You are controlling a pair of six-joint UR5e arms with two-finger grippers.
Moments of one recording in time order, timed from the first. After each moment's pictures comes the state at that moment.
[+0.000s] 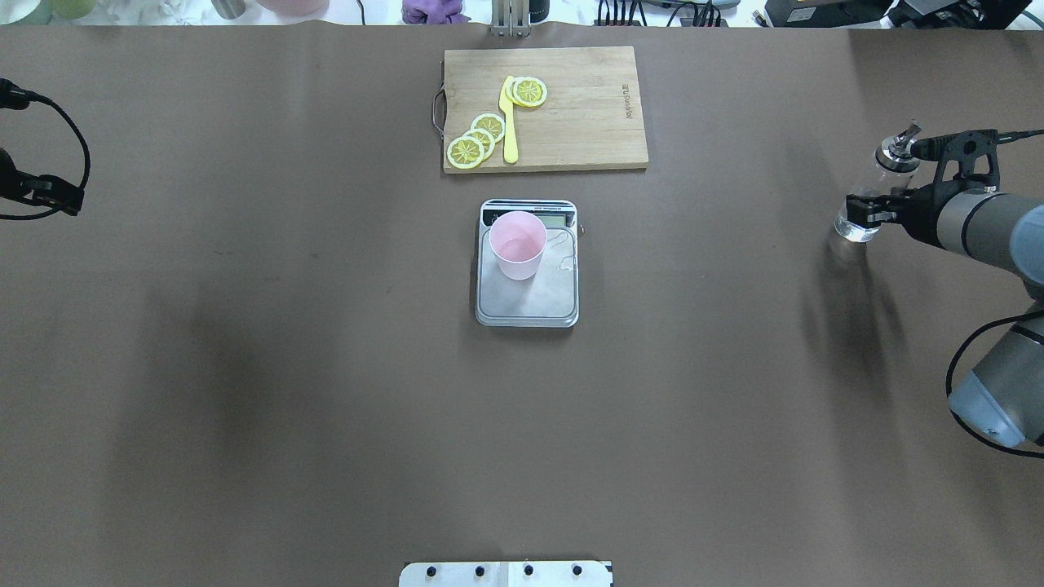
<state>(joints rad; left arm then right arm) -1.08 -1.67 -1.75 -1.78 -1.93 -0.60 0.86 -1.56 1.60 -0.63 1.58 0.83</state>
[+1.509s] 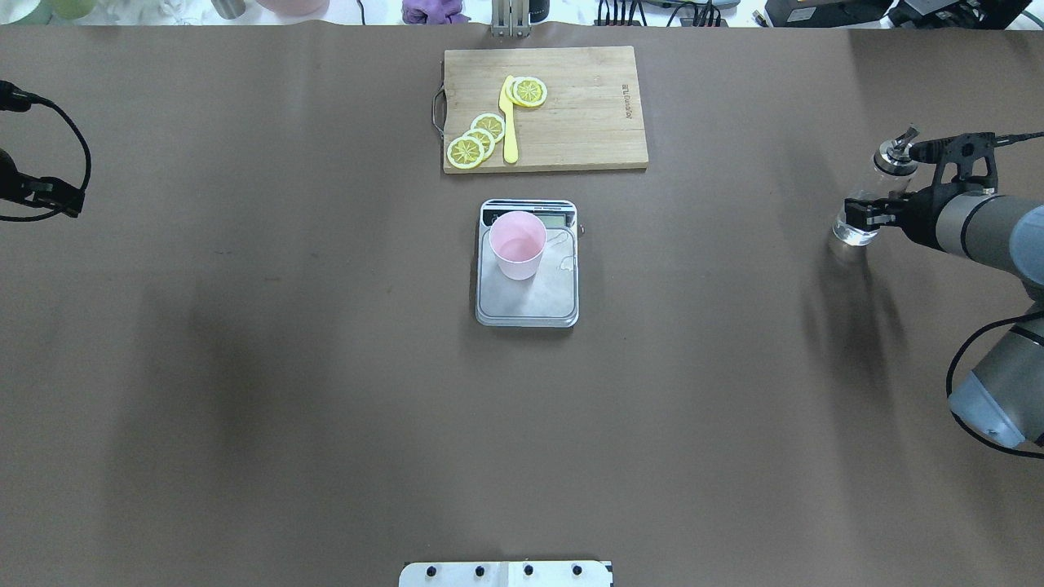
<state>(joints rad) -1.07 -1.67 -1.74 -1.78 -1.93 -0.60 0.86 -1.57 1.59 -0.59 1.59 0.84</state>
